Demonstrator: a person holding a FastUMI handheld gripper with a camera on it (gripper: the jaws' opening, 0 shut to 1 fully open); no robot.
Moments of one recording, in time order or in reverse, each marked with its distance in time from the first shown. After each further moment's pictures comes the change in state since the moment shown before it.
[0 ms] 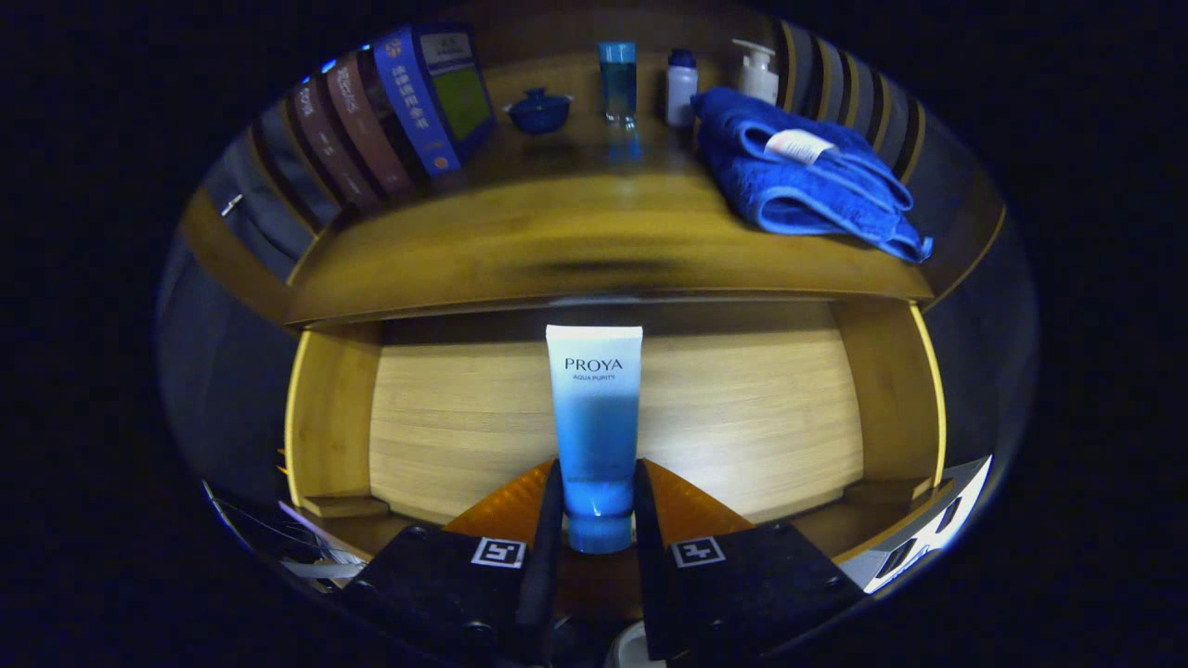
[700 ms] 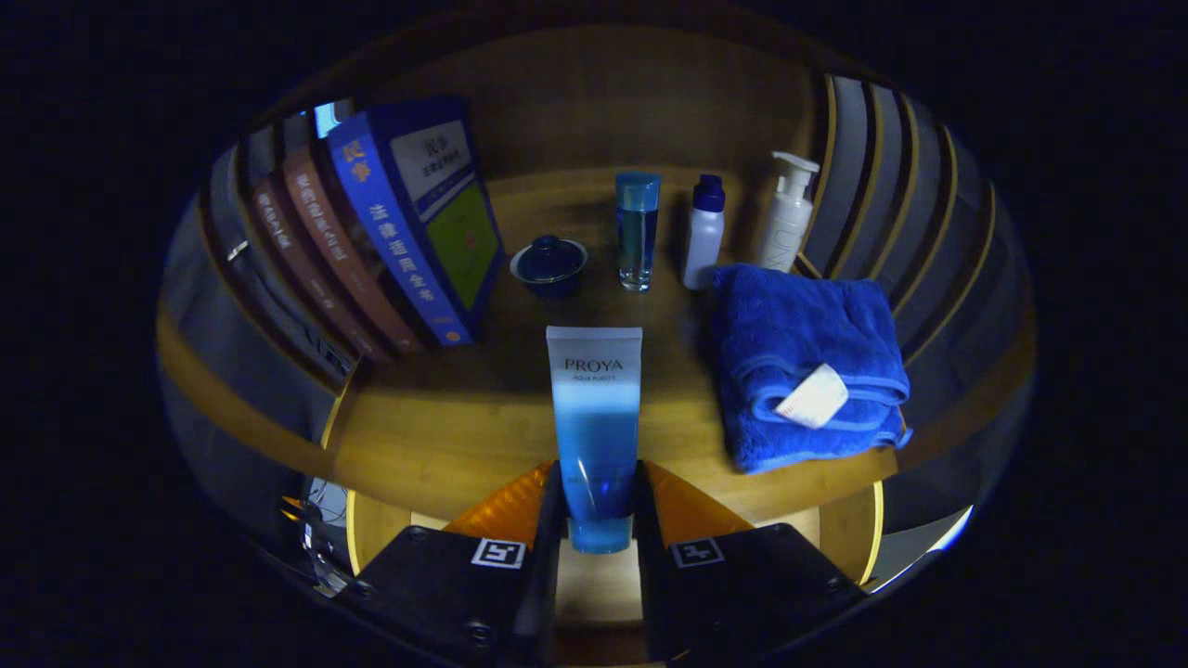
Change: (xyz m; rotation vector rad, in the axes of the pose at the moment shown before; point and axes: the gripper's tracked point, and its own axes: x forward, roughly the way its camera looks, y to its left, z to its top) arm 0.030 0.008 0.176 0.003 -0.170 -0.007
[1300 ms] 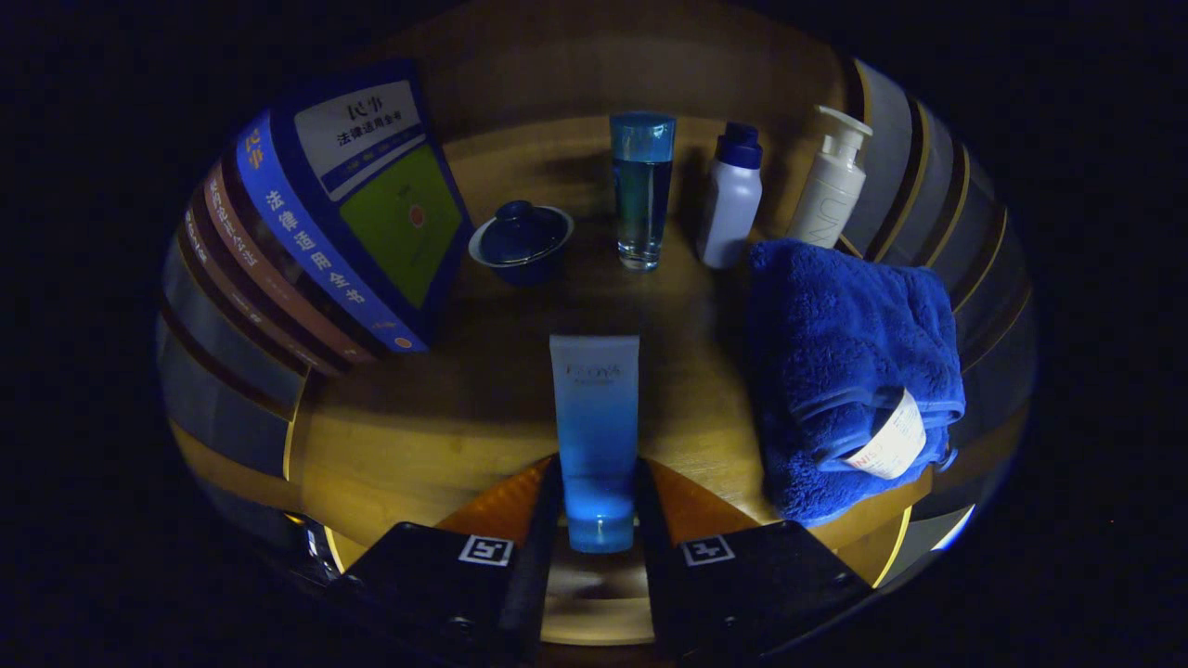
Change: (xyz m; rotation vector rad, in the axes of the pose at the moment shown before) arm 0.053 0.000 -0.003 0.024 0.080 0.001
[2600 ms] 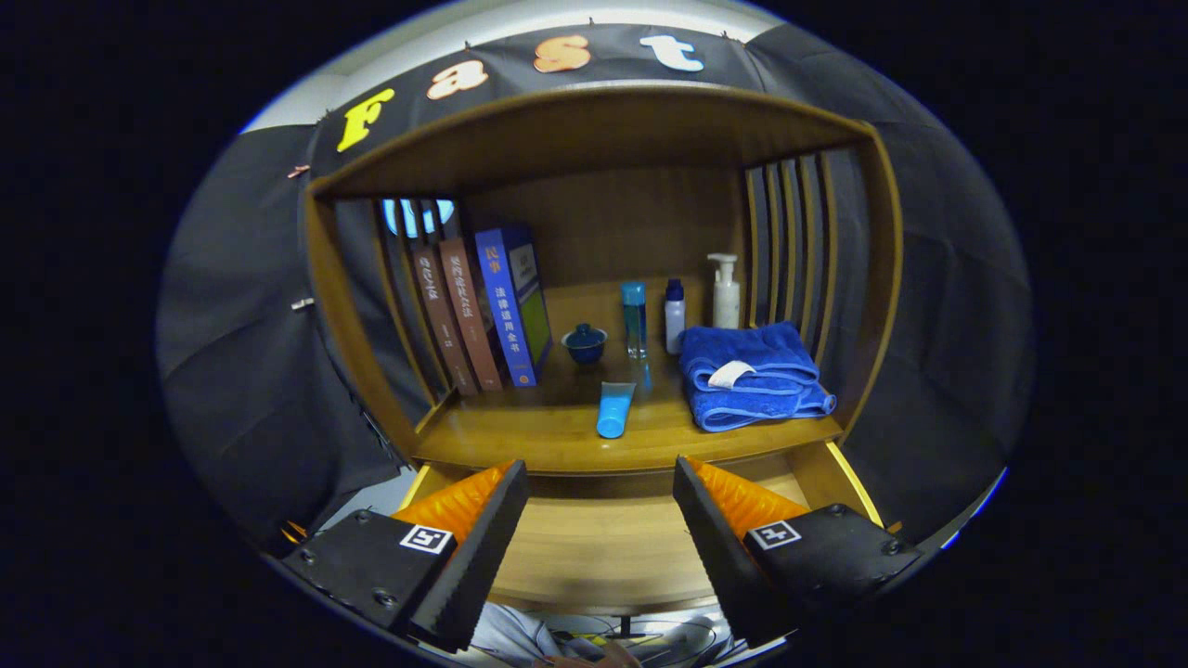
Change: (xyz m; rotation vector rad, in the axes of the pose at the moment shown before) arm -0.230 -0.005 -0.116 -0.030 -0.626 0.091
